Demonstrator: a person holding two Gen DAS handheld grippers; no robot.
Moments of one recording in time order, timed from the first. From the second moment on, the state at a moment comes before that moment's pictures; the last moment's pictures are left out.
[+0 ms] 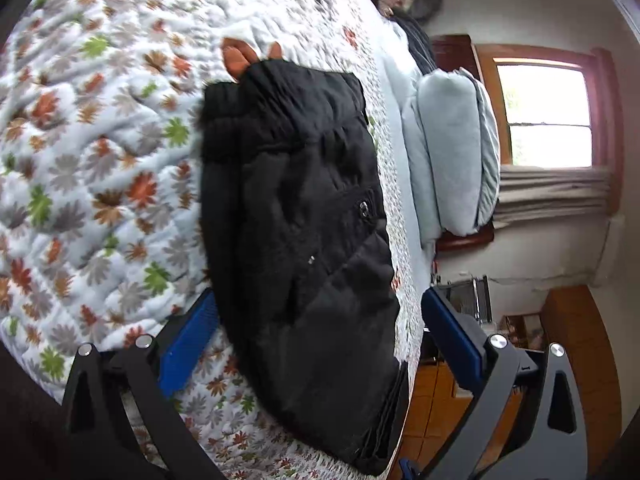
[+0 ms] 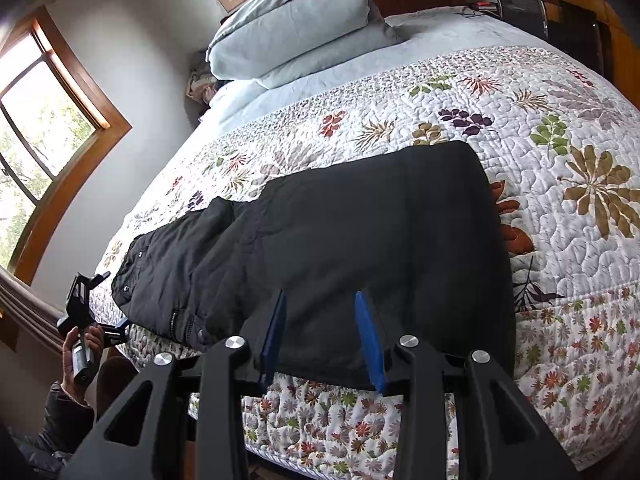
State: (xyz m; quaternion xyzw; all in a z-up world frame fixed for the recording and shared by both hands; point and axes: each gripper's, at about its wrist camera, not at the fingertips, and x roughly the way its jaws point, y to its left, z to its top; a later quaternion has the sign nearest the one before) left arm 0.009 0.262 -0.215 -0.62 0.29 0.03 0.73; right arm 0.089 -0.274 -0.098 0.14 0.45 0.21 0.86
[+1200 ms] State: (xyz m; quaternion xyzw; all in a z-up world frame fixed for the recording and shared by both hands) left arm 0.013 0.255 -0.227 -0.59 0.31 0.05 0.74; right arm 0.086 -0.258 -0.105 0.10 0.47 0.20 0.86
